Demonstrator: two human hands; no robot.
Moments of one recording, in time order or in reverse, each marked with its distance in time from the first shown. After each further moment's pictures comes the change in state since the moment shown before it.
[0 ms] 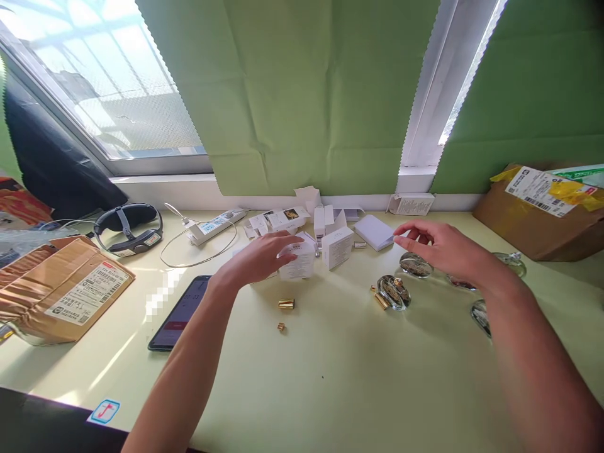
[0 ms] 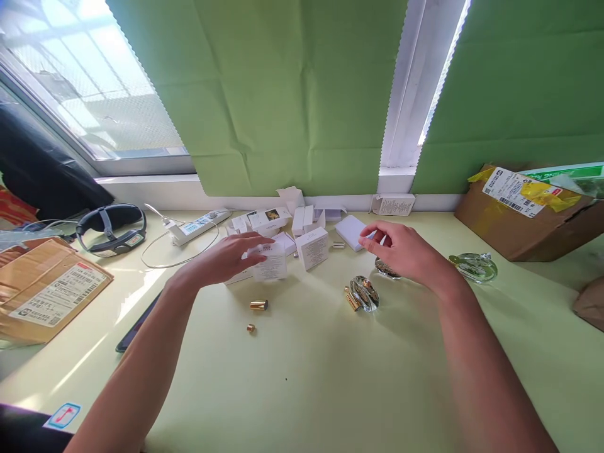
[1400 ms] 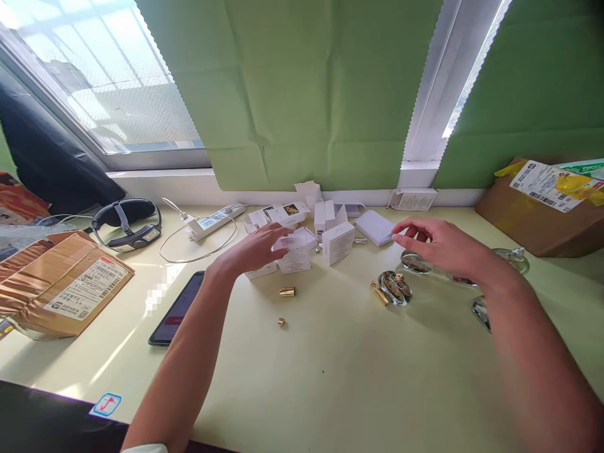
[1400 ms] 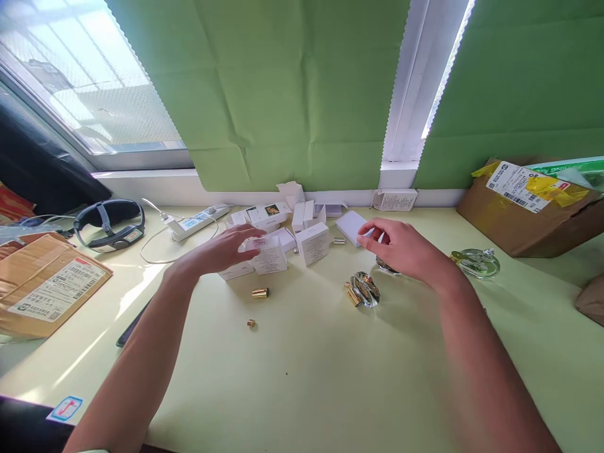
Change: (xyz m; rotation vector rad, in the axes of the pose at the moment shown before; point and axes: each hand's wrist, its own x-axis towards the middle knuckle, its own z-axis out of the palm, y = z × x) left_hand 0.004 -0.023 0.006 0.001 -0.056 -0.100; right_hand 0.006 0.005 0.005 -0.034 -0.033 -0.017
